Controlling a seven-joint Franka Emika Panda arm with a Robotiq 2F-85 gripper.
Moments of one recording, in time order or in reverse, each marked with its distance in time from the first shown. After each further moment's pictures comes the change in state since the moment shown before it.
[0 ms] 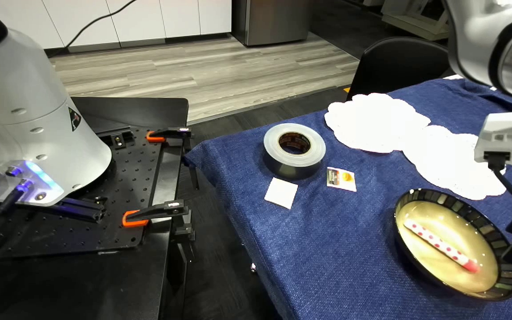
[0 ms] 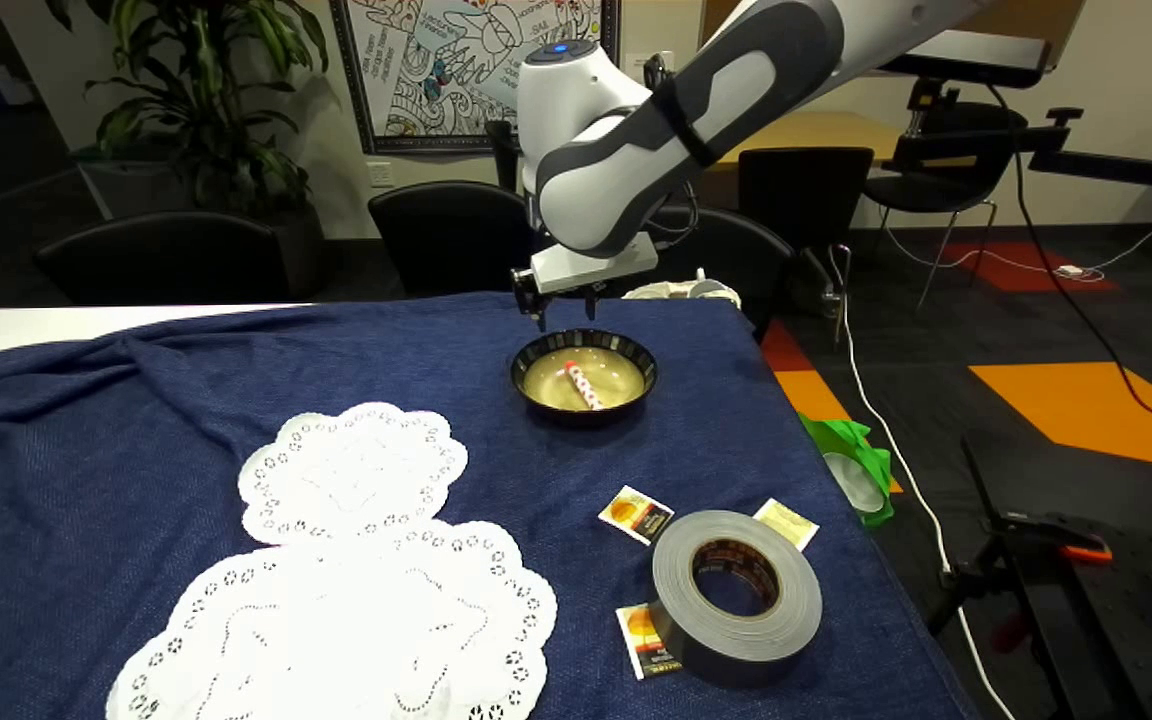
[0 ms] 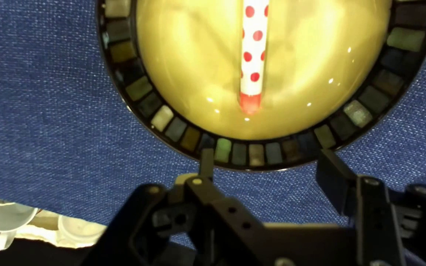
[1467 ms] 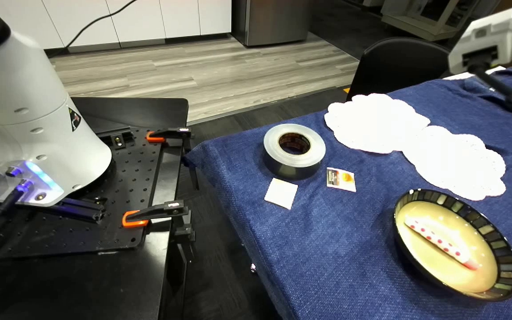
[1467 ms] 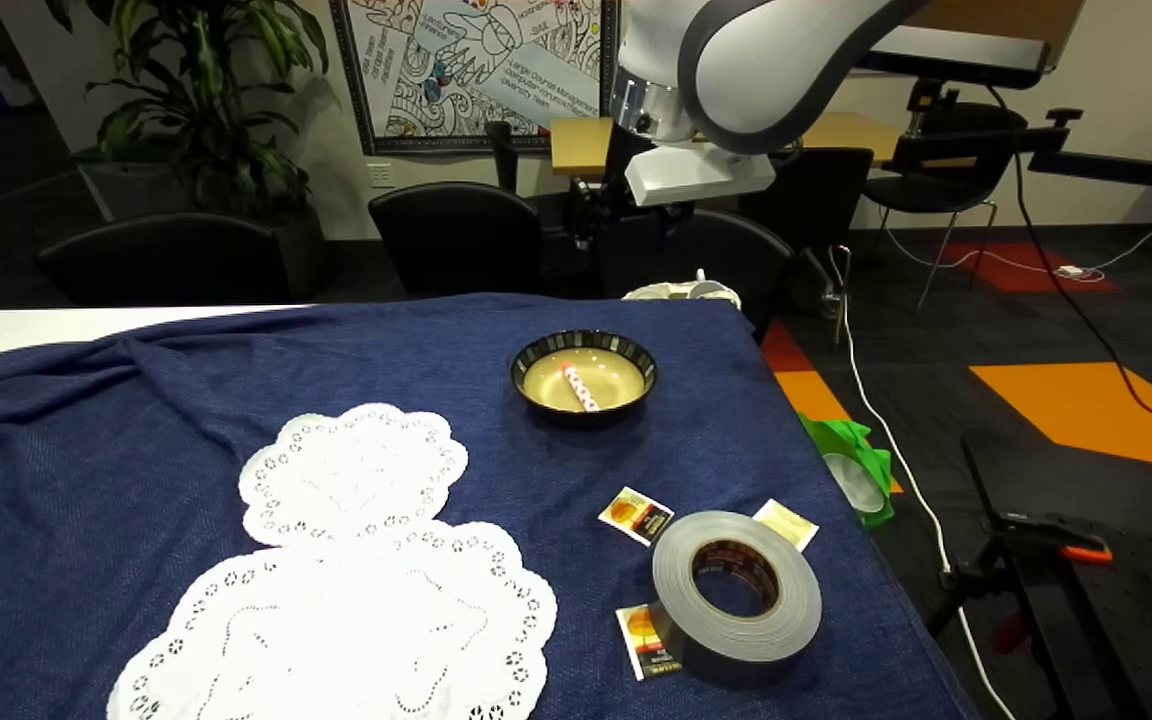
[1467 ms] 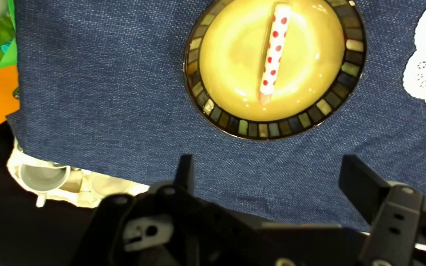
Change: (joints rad) arm 0.055 -0.507 -0.012 -0.545 -0.140 0.183 -0.005
